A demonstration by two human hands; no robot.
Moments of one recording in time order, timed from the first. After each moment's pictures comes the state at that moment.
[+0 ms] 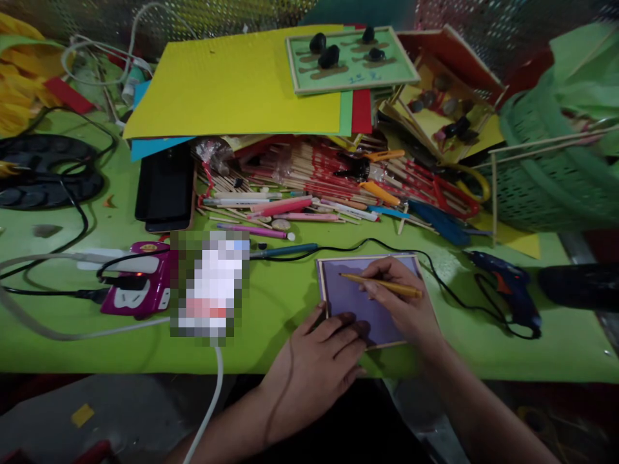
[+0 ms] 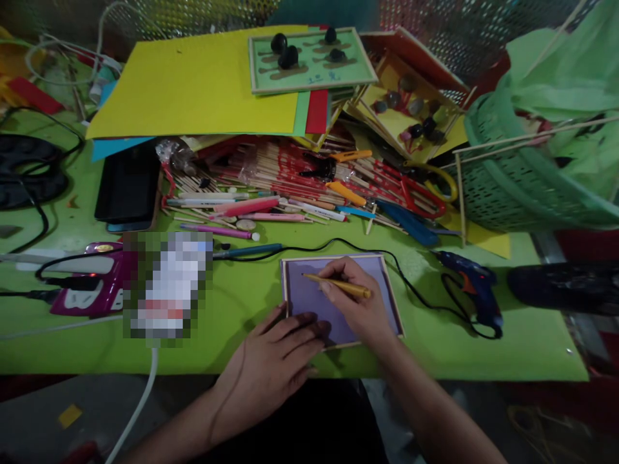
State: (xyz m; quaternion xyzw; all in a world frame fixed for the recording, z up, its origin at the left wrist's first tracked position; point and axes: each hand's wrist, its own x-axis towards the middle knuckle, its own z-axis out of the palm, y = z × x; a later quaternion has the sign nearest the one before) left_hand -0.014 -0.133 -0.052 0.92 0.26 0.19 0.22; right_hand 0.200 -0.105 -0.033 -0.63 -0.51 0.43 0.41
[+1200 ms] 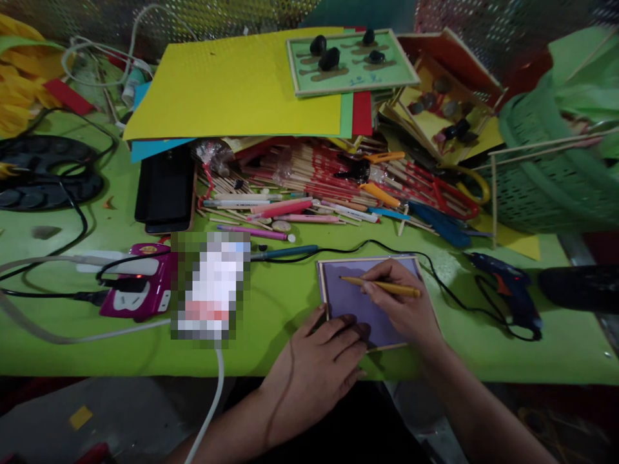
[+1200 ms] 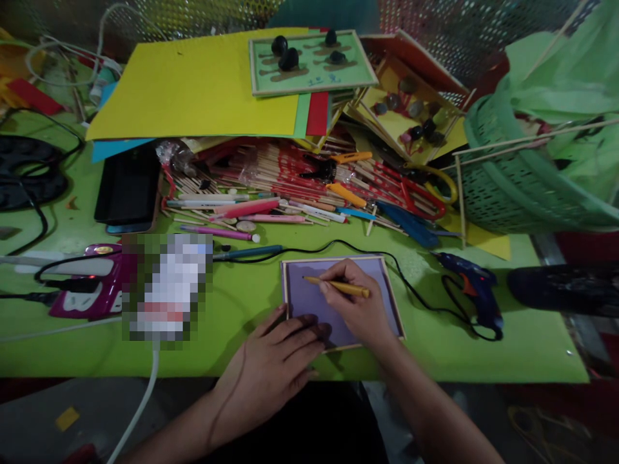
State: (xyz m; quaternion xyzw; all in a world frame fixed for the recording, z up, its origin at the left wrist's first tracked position) left_hand -0.014 -0.133 -0.052 0.92 0.26 0.20 0.22; right_hand 0.196 -0.102 -0.030 -0.64 -0.52 0.39 0.40
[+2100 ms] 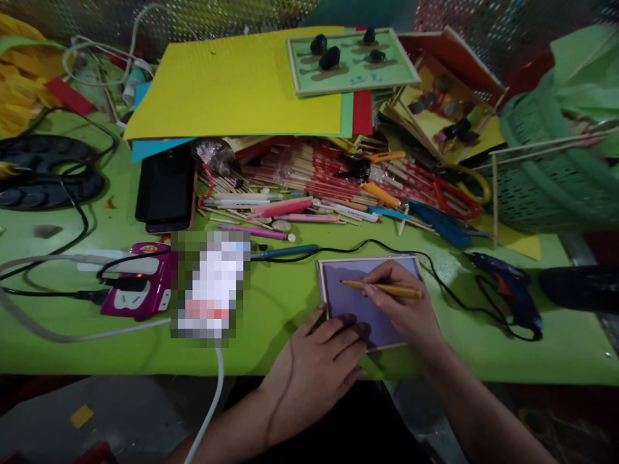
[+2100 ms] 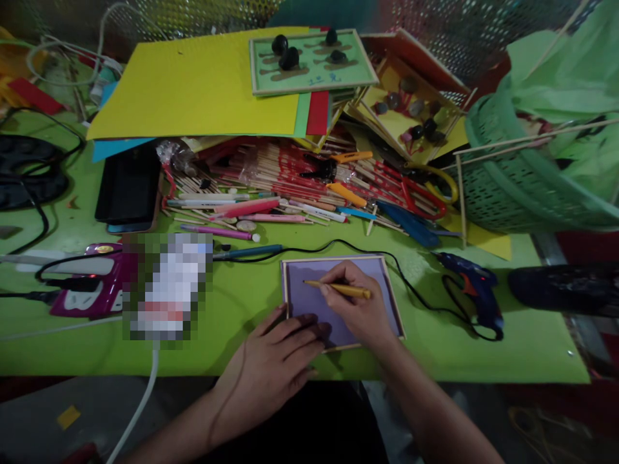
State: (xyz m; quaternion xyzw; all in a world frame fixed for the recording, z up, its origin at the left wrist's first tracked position) left_hand -0.014 -0.131 -0.049 0.92 0.26 0.19 0.23; right_hand 0.200 -0.105 -0.033 -0.63 -0.53 0.39 0.40
